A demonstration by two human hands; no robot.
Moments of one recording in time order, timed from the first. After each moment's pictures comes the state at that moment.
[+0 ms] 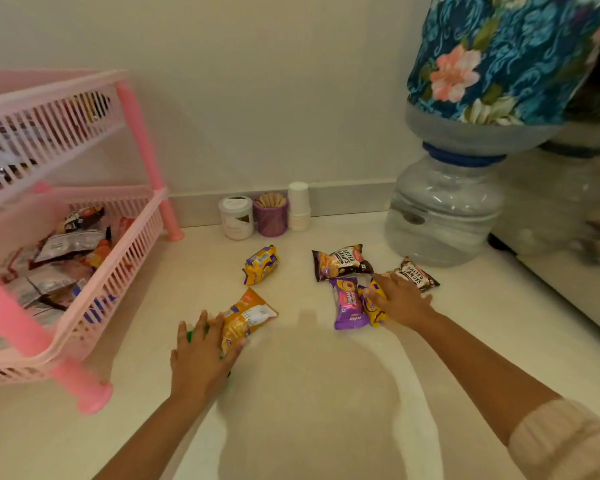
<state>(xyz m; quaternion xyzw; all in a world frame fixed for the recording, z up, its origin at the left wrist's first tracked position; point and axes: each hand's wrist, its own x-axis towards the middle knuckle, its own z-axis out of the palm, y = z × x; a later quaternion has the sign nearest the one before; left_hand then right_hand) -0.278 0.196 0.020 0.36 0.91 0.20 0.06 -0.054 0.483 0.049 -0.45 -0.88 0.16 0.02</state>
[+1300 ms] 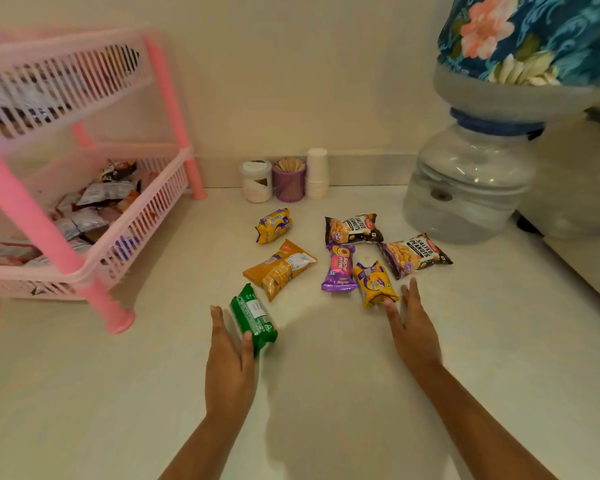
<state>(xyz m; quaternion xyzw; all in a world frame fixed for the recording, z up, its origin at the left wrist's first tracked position) -0.155 0.162 -0.009 0.25 0.85 0.47 0.01 0.007 0.396 -0.007 -0.44 -0.80 0.33 0.25</state>
